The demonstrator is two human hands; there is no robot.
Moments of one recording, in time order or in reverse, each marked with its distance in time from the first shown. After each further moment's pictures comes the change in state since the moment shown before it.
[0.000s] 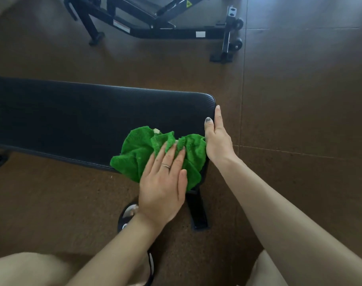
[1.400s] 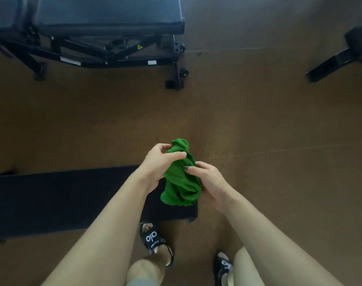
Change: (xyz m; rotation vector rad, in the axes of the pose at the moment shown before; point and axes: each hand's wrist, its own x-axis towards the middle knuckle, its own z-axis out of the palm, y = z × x) left_hand 0.328 -0.024 -0.328 -1.191 -0.884 -0.834; right_hand -0.075 -0.381 -0.086 0.510 -0.050 0.573
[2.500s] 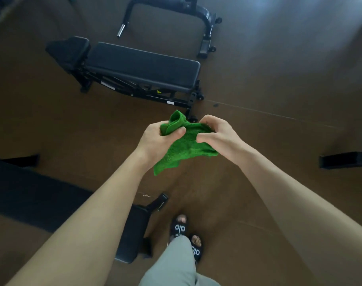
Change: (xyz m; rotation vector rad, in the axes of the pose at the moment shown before) left_hand 0.019 0.351 0.181 0.076 0.367 0.462; right_hand 0.049 -0.453 -0.197 -0.778 -0.267 -0.519
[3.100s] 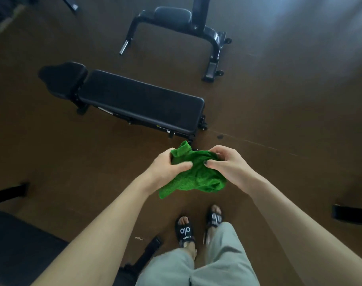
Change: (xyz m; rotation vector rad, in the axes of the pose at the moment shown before) left_hand 0.266 0.049 -0.008 0.062 -0.117 -0.261; right_hand 0.247 -0.016 -0.112 0.023 -0.026 0.172
